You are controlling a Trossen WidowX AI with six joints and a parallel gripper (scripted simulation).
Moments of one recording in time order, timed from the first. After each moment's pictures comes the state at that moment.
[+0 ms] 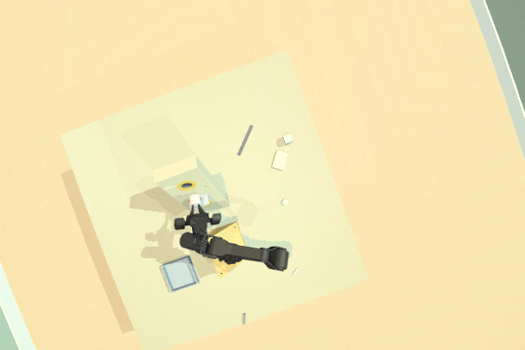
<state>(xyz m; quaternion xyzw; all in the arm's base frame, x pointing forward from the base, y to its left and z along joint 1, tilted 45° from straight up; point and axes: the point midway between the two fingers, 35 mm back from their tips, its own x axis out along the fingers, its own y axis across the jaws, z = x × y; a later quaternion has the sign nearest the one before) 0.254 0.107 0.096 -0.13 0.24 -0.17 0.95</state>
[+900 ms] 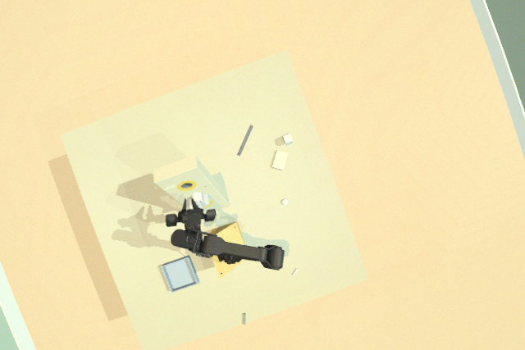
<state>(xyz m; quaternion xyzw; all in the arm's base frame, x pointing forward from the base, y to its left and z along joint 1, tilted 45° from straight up) 0.286 0.152 0.143 -0.12 0.24 -0.17 0.95</state>
